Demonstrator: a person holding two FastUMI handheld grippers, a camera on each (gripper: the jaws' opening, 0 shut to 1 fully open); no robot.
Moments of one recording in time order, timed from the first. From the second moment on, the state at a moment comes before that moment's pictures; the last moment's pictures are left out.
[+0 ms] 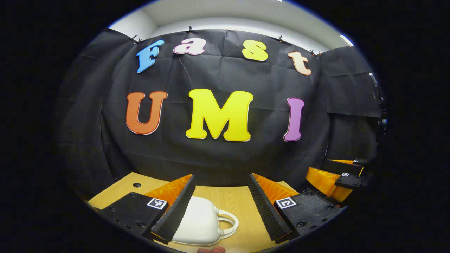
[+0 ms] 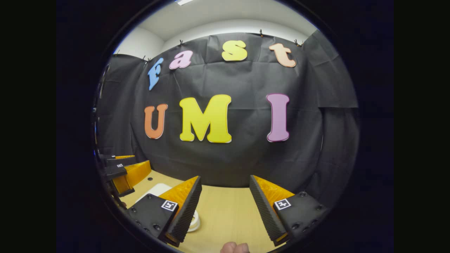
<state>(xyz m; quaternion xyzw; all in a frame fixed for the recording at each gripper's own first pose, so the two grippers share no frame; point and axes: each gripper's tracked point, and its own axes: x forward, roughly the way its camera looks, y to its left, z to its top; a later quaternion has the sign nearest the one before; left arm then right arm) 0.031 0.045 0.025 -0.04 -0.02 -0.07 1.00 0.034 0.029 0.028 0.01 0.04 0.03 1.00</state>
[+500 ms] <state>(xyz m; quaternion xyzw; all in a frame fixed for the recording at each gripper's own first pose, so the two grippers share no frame) 0.021 0.074 0.050 -0.06 -0.04 -0.08 0.99 0.032 0.053 0.055 0.00 0.01 -0.01 1.00</state>
